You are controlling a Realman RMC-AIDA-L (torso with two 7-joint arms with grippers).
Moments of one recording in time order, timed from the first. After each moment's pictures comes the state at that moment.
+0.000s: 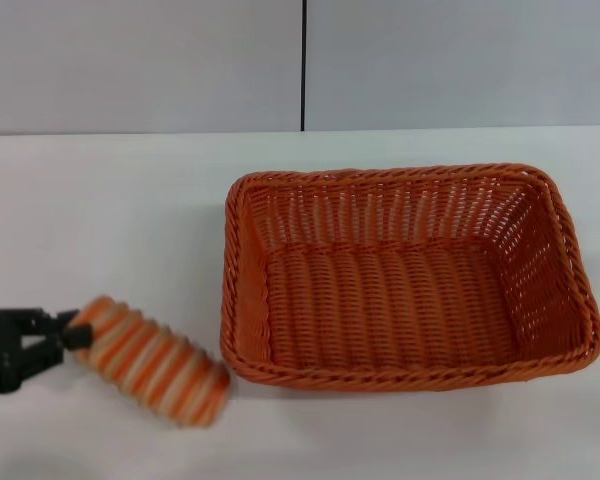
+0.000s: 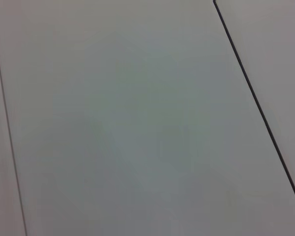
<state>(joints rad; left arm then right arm) -0.28 -1.99 0.41 0.67 2.23 1.76 -1.35 0.20 2.04 -0.25 -0.36 -1.40 -1.72 0.98</state>
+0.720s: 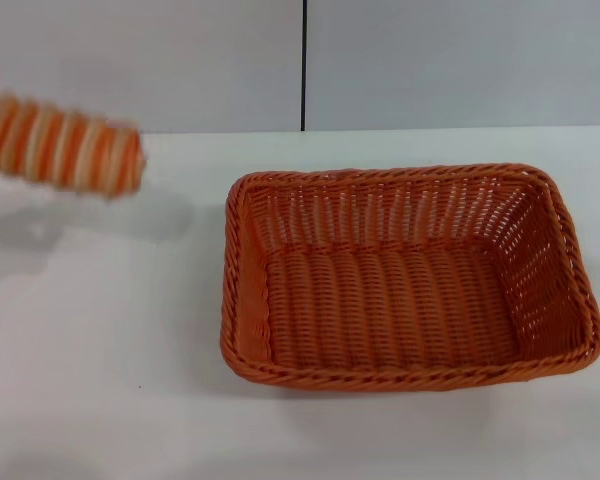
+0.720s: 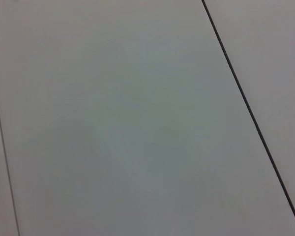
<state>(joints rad) -0.33 -1.98 0.13 0.68 1.92 1.83 -1.33 0.19 2.05 -0.23 -0.36 -1.40 -1.72 0.98</state>
